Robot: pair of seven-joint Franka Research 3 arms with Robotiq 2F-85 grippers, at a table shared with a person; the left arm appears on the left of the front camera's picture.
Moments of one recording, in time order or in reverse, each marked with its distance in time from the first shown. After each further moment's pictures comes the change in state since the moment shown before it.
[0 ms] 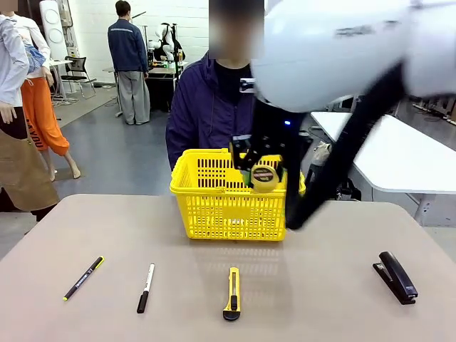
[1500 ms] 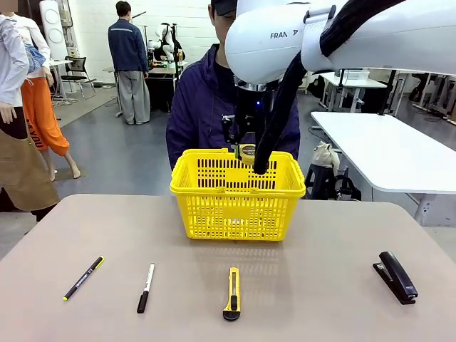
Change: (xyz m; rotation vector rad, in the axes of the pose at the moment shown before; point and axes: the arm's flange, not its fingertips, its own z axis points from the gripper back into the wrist) left arm 0.000 0.000 0.000 0.000 0.000 0.000; right arm 0.125 -0.012 -0.040 -0.042 0.053 -0.133
